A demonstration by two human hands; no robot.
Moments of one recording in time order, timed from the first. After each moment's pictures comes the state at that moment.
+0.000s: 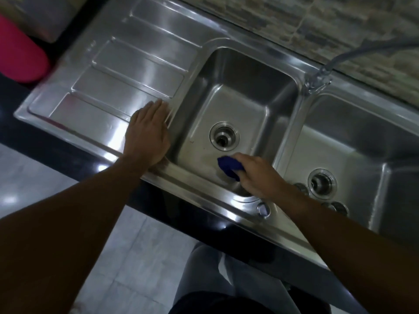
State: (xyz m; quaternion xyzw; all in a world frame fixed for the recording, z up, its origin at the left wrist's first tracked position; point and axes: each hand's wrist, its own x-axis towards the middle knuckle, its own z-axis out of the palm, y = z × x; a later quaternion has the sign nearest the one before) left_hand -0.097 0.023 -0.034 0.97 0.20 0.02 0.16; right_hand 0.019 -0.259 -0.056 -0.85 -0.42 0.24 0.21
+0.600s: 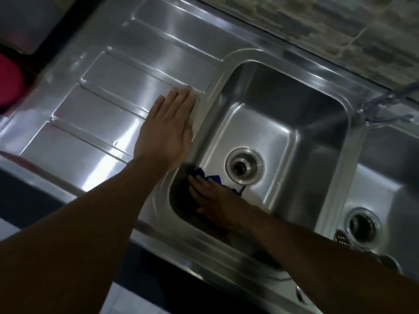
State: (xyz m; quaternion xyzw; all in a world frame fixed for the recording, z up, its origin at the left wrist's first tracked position) left_hand -0.009 0.077 -0.079 0.98 0.14 0.06 0.12; right_hand 0.017 -0.142 -0.215 -0.71 -0.66 0.22 0.02
